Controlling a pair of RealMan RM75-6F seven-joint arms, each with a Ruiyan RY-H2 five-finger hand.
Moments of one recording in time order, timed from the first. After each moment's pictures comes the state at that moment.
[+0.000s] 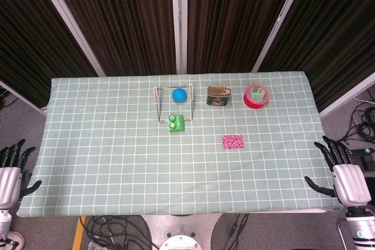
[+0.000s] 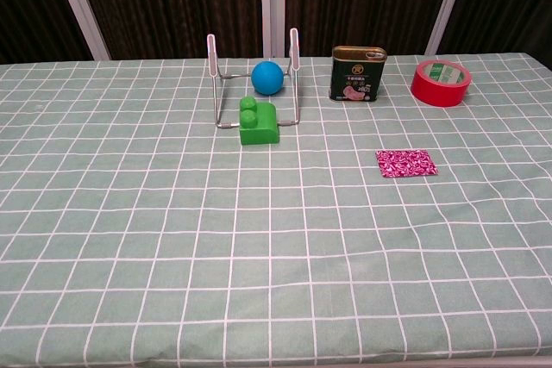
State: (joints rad) left arm -0.01 -1.19 -0.04 -1.53 1.48 1.56 0.11; right arm 0.08 -1.09 0.03 -1.59 -1.57 1.48 0.15
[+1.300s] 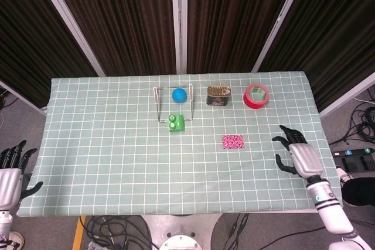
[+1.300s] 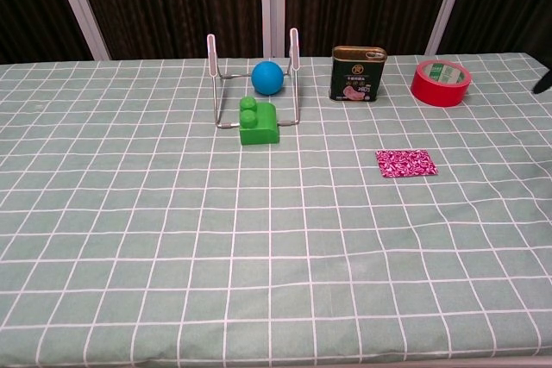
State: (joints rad) left arm 0.00 -1.20 -0.03 -1.54 1.48 1.56 0.11; right arm 0.36 -1.21 0.13 -1.65 -1.30 1.03 -0.04
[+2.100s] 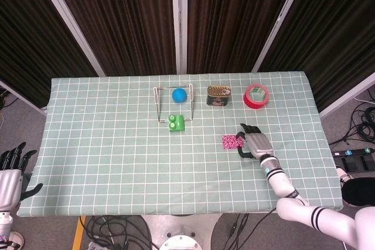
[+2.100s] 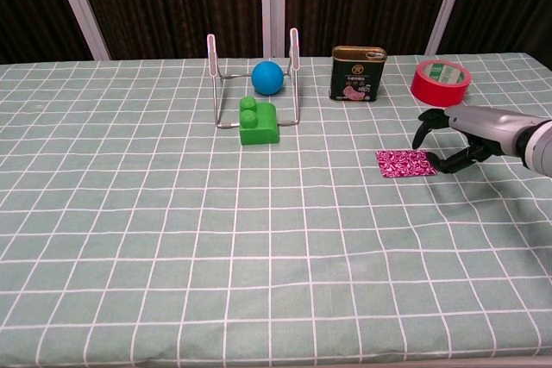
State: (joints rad) left arm 0.00 -1.19 -0.03 -1.56 1.46 1.54 0.11; right arm 0.65 -1.60 0.17 -1.25 -0.95 0.75 -0.26
